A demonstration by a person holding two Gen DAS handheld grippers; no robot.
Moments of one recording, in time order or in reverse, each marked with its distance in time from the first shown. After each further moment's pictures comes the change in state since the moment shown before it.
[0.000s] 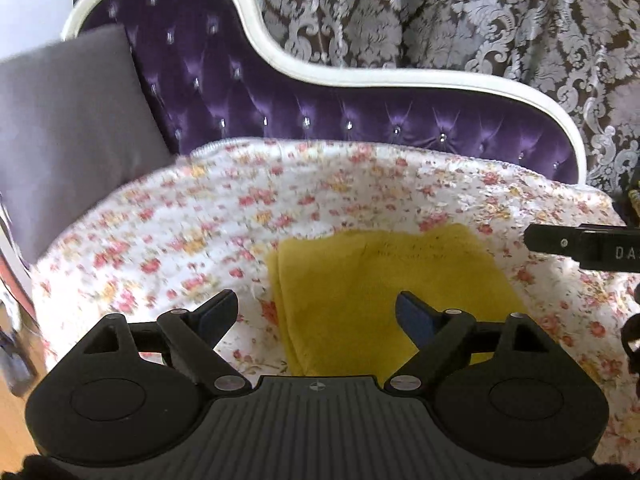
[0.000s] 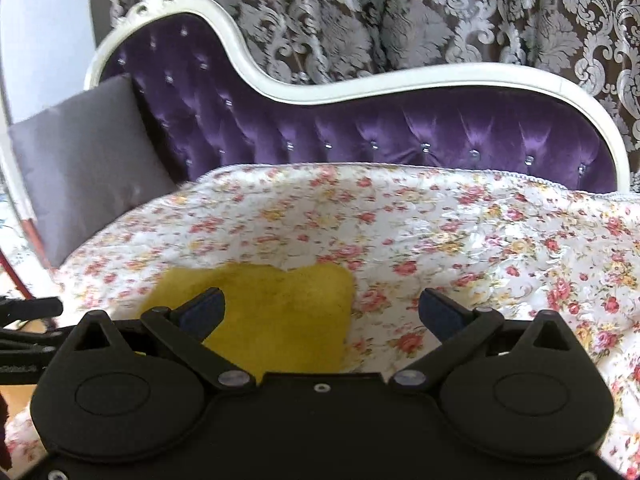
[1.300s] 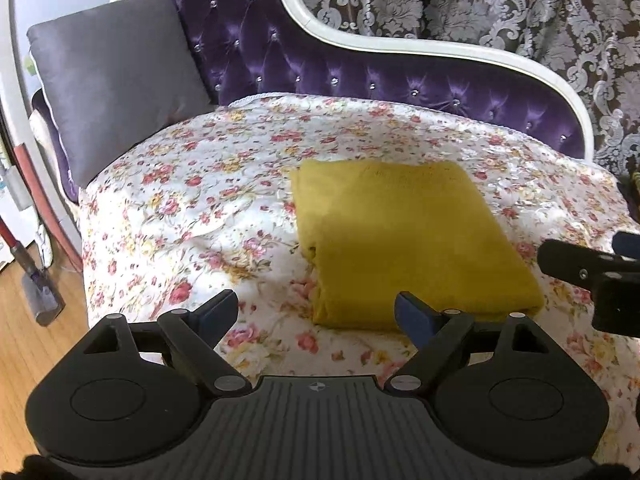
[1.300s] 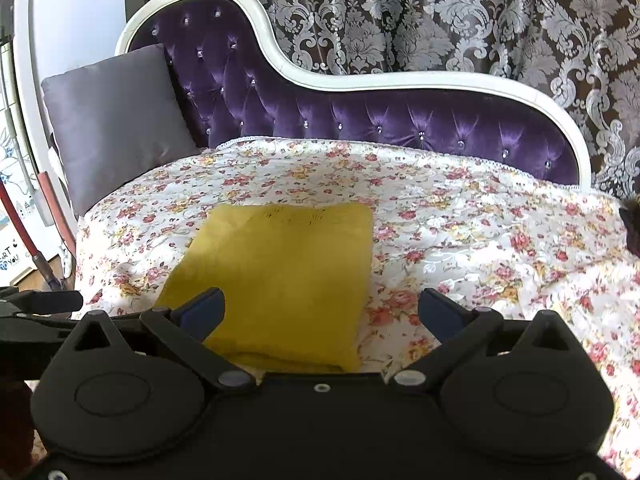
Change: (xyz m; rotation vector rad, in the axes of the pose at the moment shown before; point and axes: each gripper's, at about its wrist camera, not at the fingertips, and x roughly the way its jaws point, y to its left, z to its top) left arm -0.066 -0.010 -0.055 -0.095 0.117 0.077; right arm -0.092 0.069 -0.055 -0.069 0.038 -0.096
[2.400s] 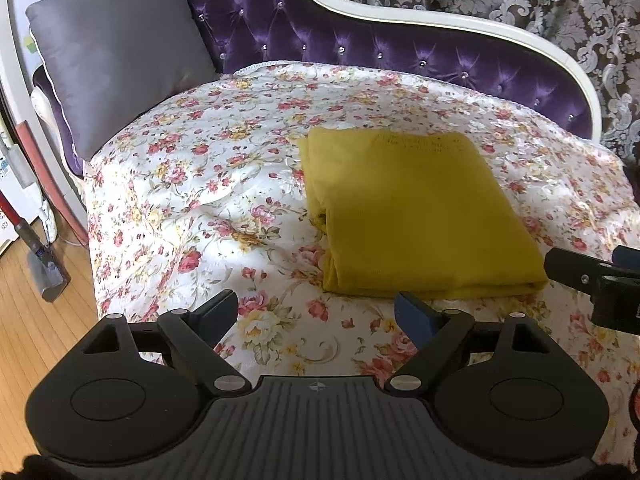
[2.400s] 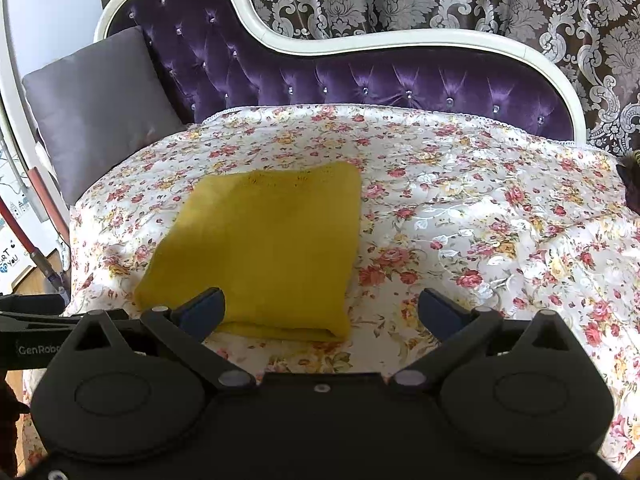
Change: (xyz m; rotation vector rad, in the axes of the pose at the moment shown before) left arm -0.001 0.004 0.000 -0.002 0.104 0.008; right arm 0.009 -0.010 -0.009 0.063 0.098 -0.010
